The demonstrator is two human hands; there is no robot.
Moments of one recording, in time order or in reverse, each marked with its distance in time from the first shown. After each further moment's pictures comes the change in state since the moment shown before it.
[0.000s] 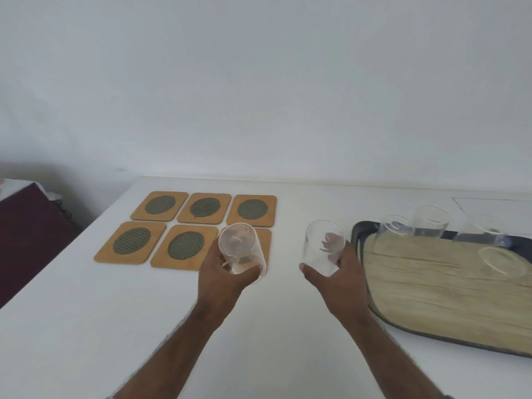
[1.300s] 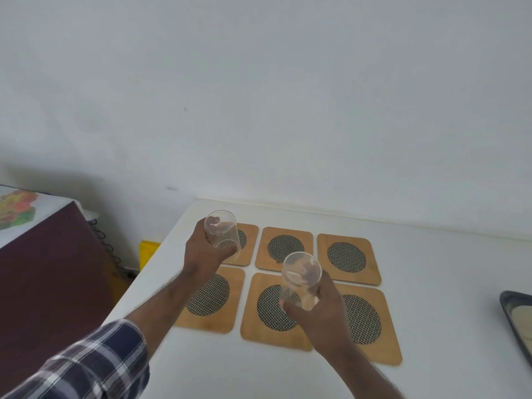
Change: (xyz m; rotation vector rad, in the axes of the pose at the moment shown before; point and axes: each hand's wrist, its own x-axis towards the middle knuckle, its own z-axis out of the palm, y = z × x) left_hand 0.283 -0.105 -0.245 0.207 0.063 -0.053; right_hand 0.037 -0.051 0.305 -0.030 -0.223 0.008
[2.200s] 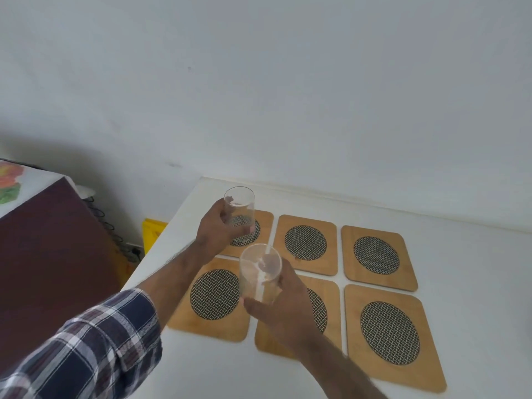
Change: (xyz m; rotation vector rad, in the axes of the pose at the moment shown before) left_hand 0.077 -0.046 0.016 -0.036 -0.192 -0.115; right_hand 0.036 0.003 0.097 0.041 -0.193 0.035
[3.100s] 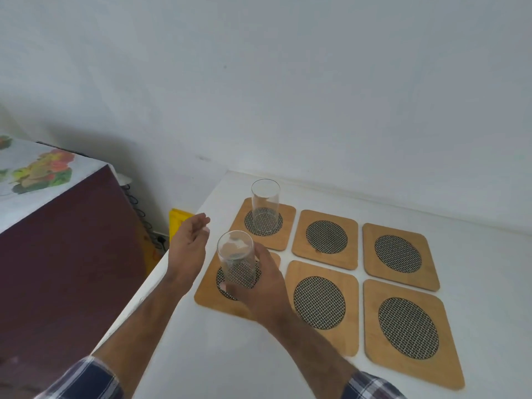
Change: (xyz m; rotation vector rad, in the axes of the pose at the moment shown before) left_hand -0.099 -0.011 -0.065 -0.111 0.387 -0.070; right_hand 0.003 -0.009 0.065 0.021 -0.155 0.030
